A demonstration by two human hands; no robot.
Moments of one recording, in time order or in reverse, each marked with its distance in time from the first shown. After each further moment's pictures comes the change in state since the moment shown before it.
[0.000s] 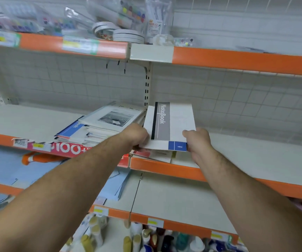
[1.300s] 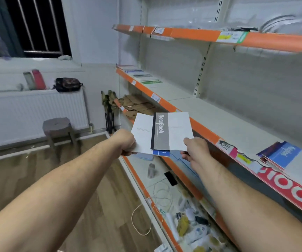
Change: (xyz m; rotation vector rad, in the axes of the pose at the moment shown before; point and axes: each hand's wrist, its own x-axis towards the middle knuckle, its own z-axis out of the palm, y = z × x) left_hand -0.230 -0.343 -0.488 -0.195 0.833 -0.554; right_hand -0.301 0.054 0.560 -0.144 -0.867 0.118
